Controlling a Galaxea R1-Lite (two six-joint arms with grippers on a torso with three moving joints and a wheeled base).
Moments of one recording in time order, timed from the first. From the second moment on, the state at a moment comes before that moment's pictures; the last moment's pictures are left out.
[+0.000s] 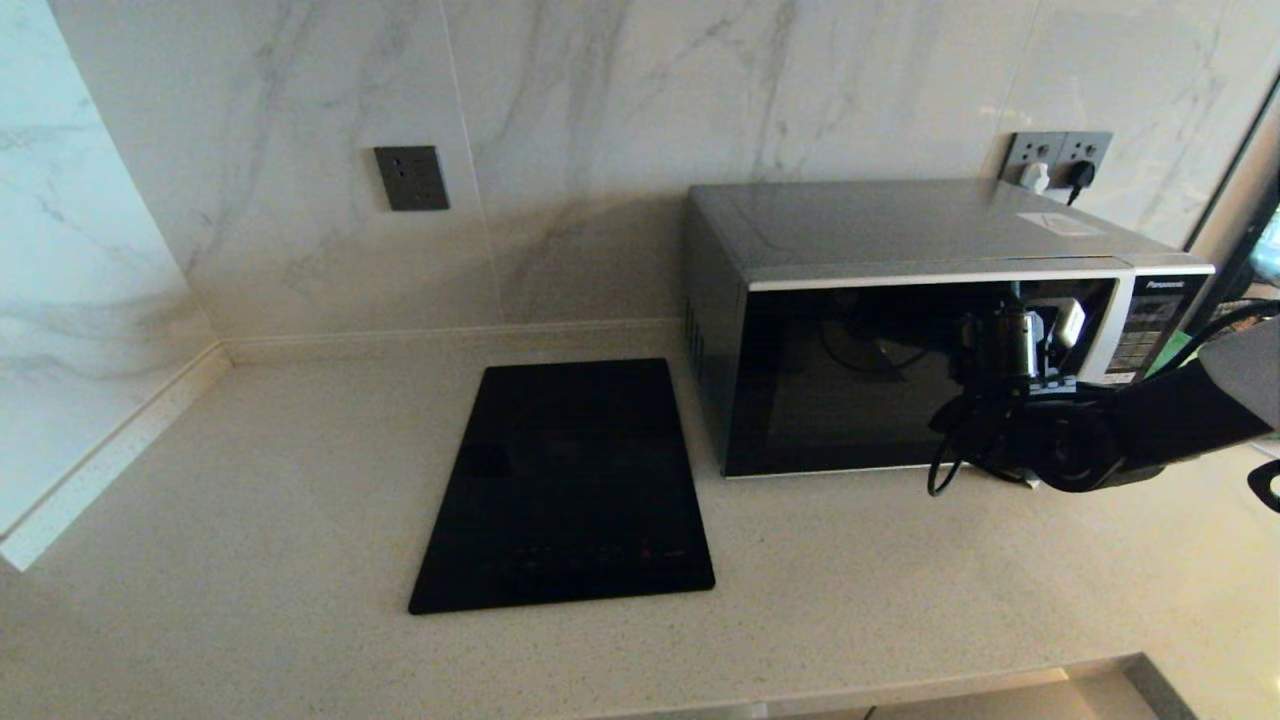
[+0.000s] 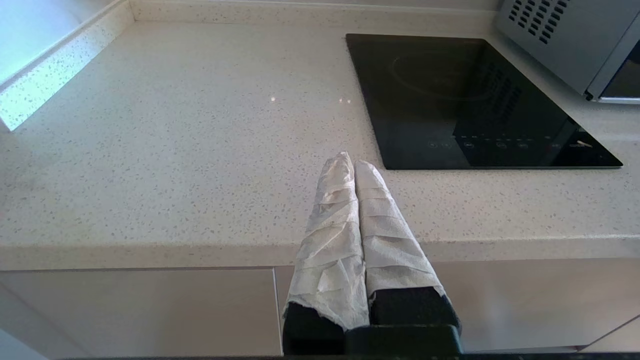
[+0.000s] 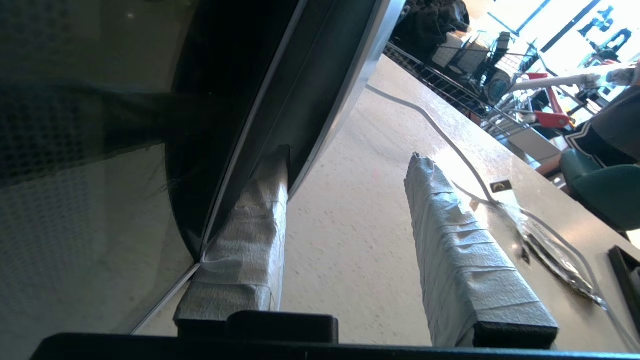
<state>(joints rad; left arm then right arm) 0.00 0.00 0.00 -0.01 0.03 -0.07 0.13 2.11 -1.19 -0.48 -1.30 0.07</state>
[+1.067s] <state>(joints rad) 0.00 0.00 0.00 -0.01 0.03 -0.07 0.20 2.07 -1.19 -0.47 -1.30 0.06</state>
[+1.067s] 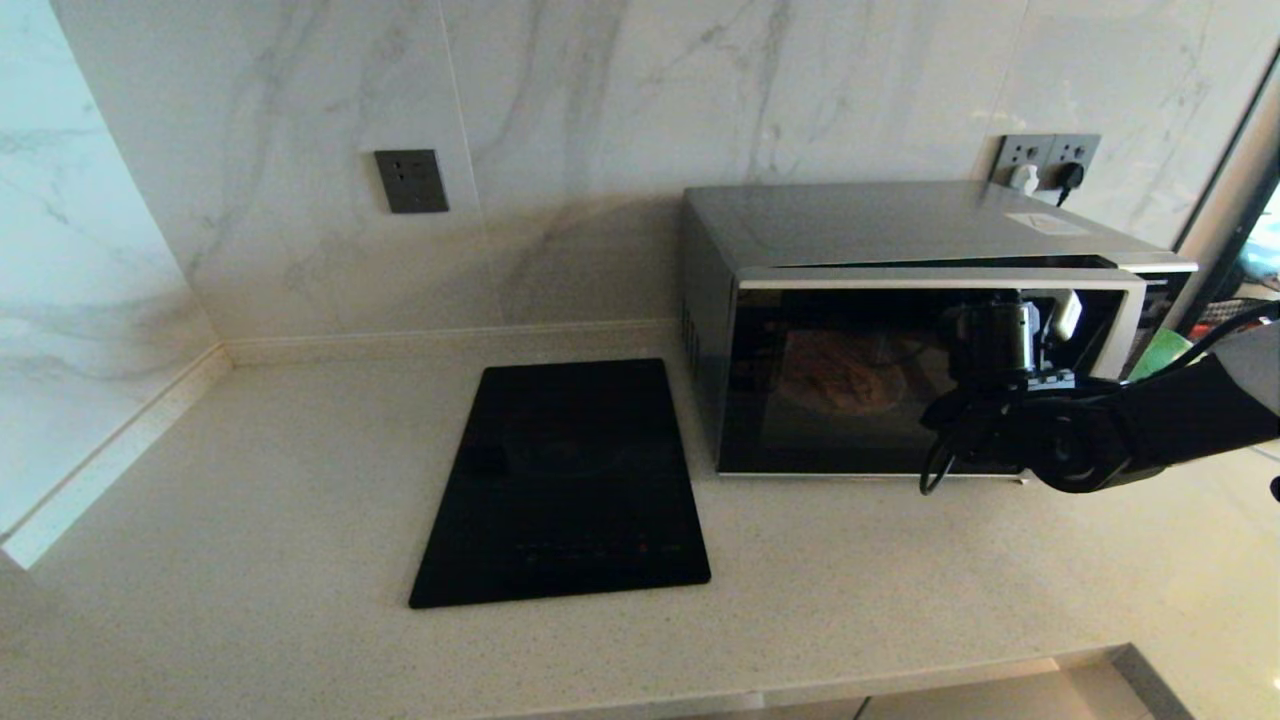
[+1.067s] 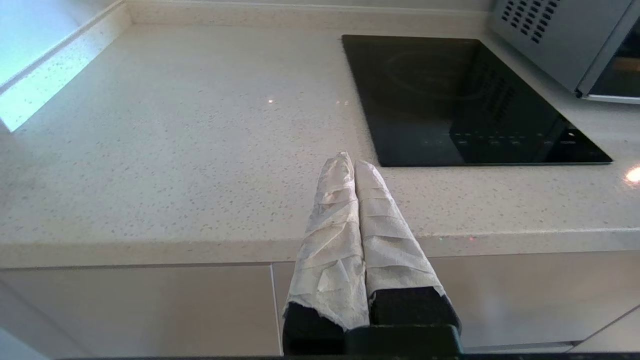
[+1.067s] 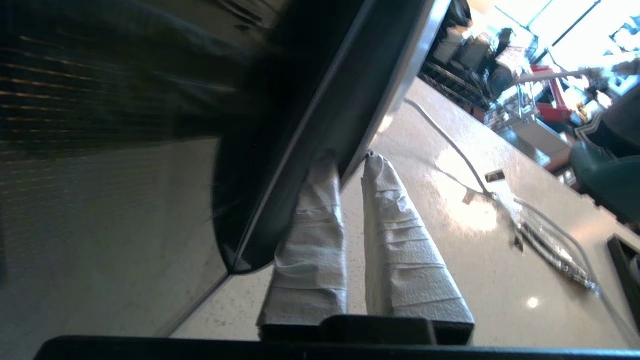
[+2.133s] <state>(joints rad) 0.00 0.00 0.00 -0.01 0.03 -0.07 0.27 1.58 -1.55 0.05 -1.02 -0.12</state>
